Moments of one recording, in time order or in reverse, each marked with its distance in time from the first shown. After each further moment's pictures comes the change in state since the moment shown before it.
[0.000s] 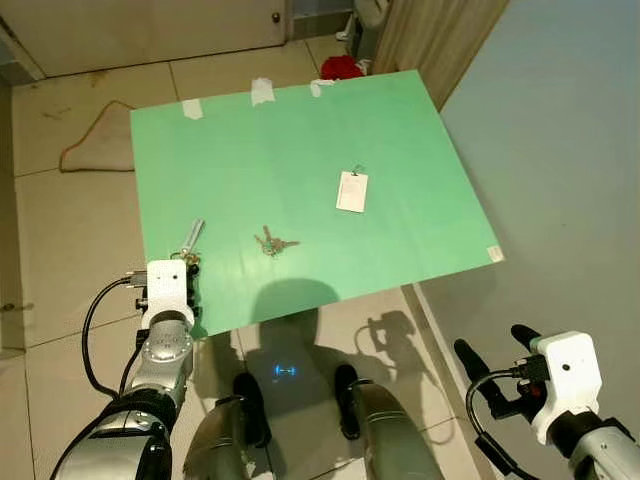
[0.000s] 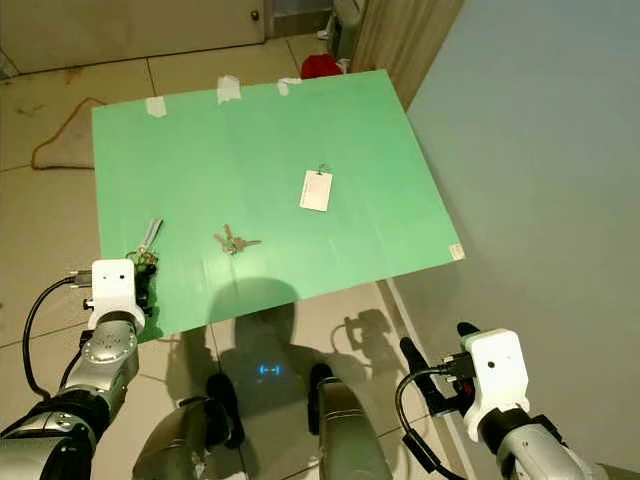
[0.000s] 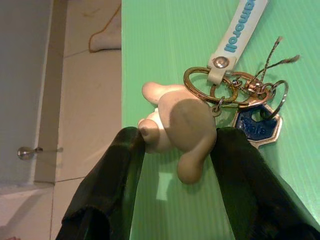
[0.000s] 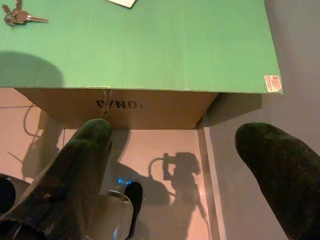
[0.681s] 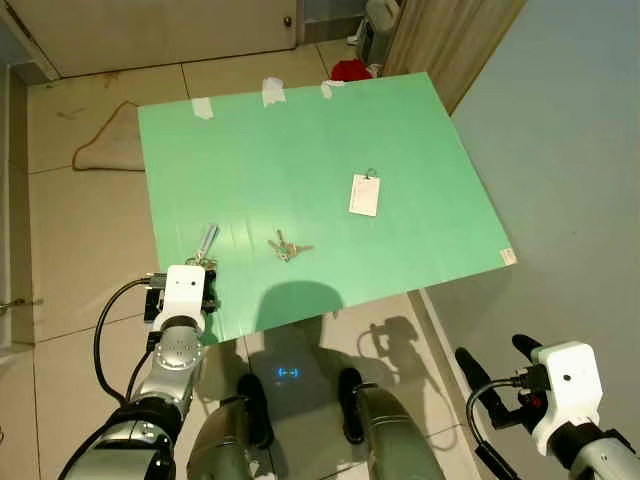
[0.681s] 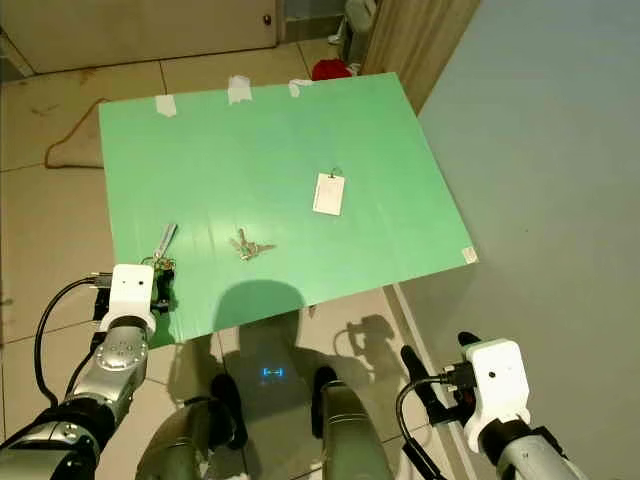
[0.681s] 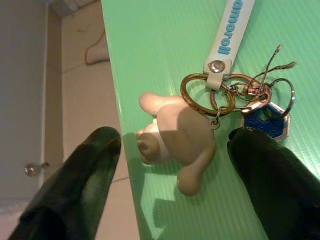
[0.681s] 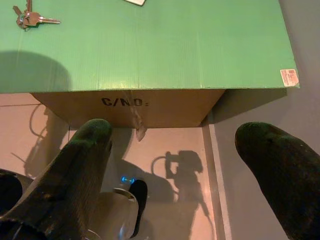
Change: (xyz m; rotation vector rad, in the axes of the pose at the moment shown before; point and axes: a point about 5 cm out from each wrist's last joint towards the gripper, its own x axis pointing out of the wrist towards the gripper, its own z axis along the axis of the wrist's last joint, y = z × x) left arm -0.006 -0.012 -0.003 0.115 -0.024 -0.060; right arm -0.005 0.003 -0.008 0.021 0.016 -0.011
